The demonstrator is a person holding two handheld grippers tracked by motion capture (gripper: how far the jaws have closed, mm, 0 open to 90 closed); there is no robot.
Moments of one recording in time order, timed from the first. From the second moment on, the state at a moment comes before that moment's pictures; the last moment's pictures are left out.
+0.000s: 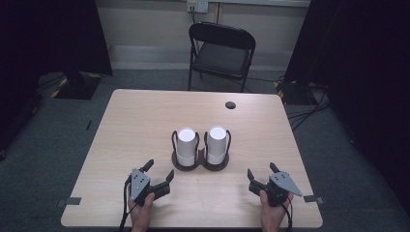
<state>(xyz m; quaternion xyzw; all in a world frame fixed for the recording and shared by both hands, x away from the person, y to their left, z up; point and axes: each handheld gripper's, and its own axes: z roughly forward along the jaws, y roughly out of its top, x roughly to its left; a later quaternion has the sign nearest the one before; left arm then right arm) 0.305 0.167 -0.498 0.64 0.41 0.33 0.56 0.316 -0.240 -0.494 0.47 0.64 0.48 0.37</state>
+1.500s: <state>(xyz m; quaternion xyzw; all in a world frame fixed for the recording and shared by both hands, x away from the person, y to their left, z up) 0.305 0.169 -0.499 0.64 0.40 0.33 0.57 0.335 -0.192 -0.453 0.39 0.66 0.57 0.32</state>
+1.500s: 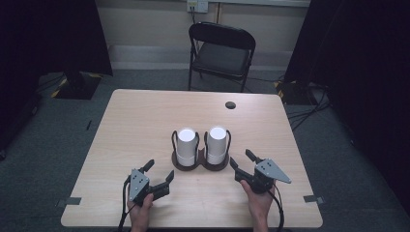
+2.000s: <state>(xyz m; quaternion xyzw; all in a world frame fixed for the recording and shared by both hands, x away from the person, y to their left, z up) 0.305 0.169 -0.499 0.64 0.40 0.32 0.57 0.359 -0.177 -0.426 0.37 0.66 0.59 0.29</state>
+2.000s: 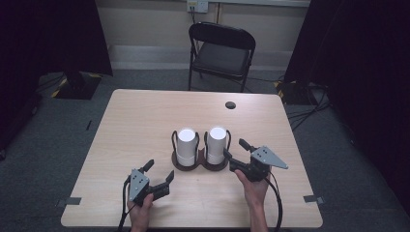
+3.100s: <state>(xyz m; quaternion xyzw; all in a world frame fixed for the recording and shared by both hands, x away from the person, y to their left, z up) 0.304 0.167 -0.499 0.65 0.39 0.33 0.57 0.417 -0.132 -0.416 0.34 0.71 0.56 0.28</state>
